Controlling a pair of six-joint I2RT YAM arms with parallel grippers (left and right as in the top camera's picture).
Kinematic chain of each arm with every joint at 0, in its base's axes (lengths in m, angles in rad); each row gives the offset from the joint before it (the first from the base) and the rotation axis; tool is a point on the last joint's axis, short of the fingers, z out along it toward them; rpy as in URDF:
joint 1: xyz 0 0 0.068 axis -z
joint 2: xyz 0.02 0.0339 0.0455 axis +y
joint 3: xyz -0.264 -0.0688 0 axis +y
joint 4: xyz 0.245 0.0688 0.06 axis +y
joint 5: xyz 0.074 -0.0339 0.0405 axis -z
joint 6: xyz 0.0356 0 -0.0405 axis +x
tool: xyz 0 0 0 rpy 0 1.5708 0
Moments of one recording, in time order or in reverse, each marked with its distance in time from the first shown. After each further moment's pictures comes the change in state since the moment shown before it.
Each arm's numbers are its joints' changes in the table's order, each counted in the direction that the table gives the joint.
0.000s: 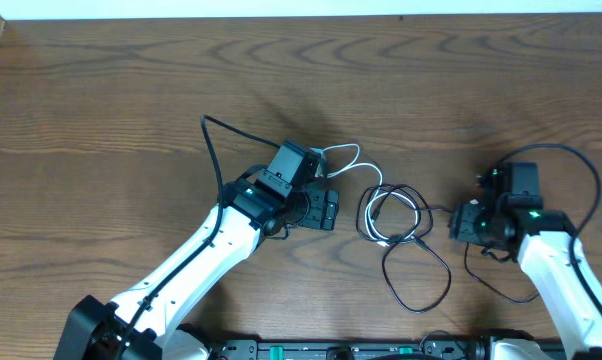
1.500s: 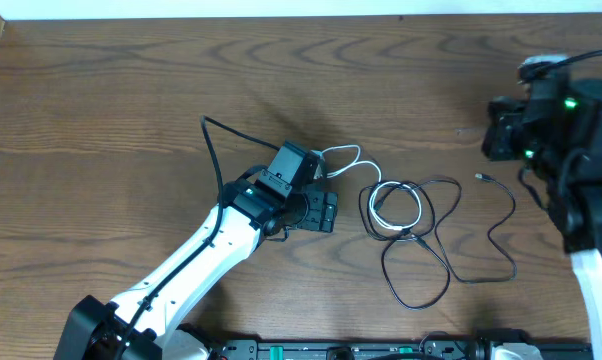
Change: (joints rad) left arm 0.000 0.000 0.000 0.023 0.000 -0.005; right arm -0.035 -0.167 -0.637 0.039 -0.131 -0.097
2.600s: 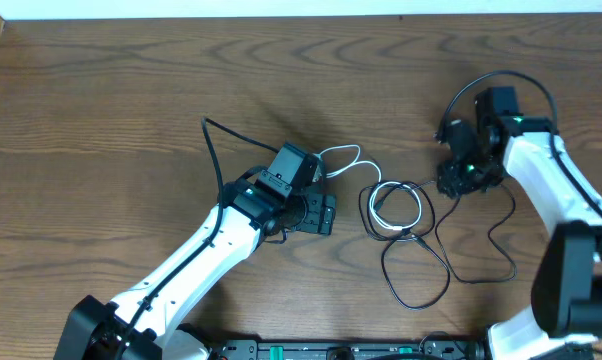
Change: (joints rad) left arm 0.000 0.000 0.000 0.030 0.000 0.000; right arm 0.000 0.662 0.110 0.210 0.040 -0.454
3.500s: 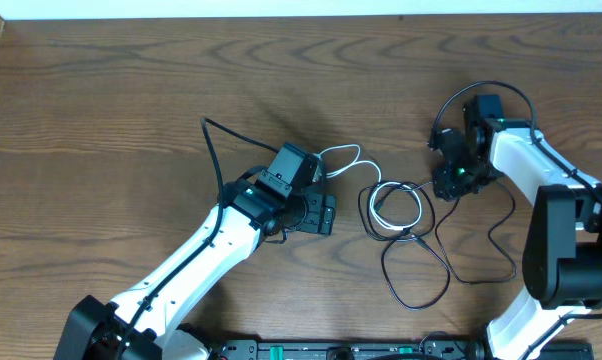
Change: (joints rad) left arm 0.000 0.000 0.000 0.000 0.000 0.000; right arm -0.001 0.112 0.023 -0.126 0.022 -0.024
